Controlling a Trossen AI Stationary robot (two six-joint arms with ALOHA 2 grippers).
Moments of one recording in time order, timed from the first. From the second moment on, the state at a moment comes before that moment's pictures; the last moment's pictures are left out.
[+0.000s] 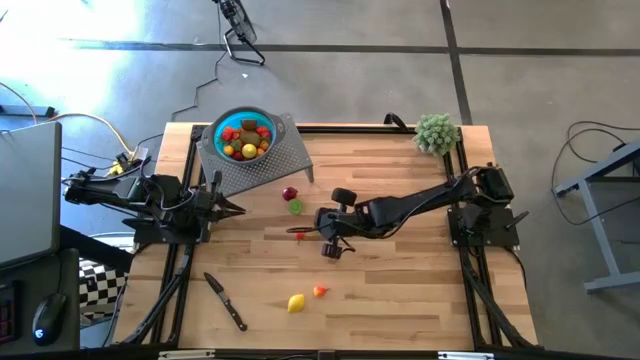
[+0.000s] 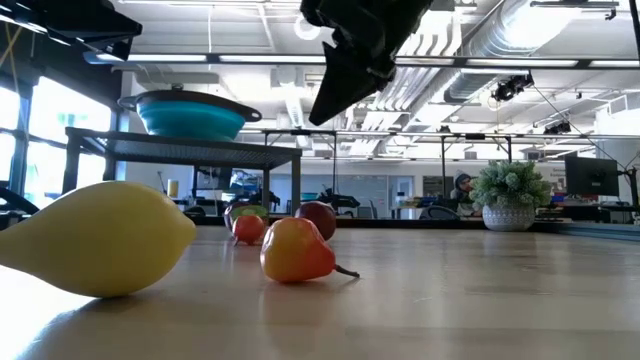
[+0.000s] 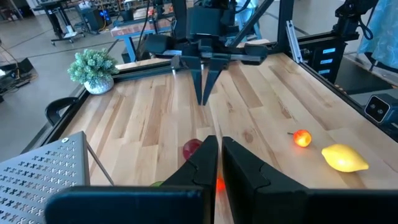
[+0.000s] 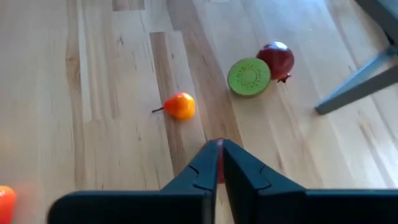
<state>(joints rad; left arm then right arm) -0.20 0.27 0.46 -0.37 -0.14 0.12 0.19 1.83 1.40 -0.50 0.36 0.26</state>
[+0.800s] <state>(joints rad) -0.20 0.27 0.46 -0.37 -0.14 -0.05 0.17 1.79 1.40 -0.72 0.37 0.37</state>
